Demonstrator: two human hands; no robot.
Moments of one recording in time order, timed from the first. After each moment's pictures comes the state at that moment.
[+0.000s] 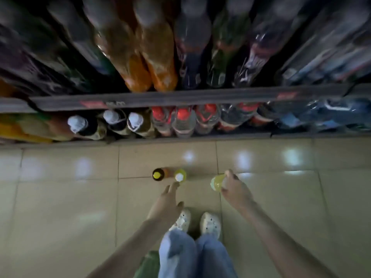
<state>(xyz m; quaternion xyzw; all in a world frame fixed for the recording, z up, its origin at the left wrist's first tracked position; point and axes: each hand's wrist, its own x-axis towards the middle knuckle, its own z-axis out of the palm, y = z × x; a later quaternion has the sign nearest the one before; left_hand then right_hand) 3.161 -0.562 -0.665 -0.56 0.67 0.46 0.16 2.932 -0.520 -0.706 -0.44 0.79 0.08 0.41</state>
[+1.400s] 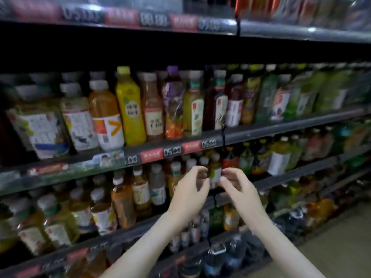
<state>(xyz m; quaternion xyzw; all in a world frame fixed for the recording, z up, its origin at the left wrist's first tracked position) 2.845 -0.570 -0.062 -0.23 0.84 0.36 -0.32 2.733 -0.465 -0.075 -0.39 0.69 -0.60 0.13</state>
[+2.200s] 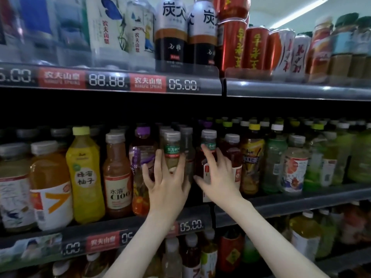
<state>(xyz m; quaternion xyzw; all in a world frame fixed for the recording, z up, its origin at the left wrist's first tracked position) 2.679 -0.705 0.019 -0.37 0.77 -0.18 -0.49 2.549 -0.634 0.045 -0.59 0.70 -0.37 -0.16</state>
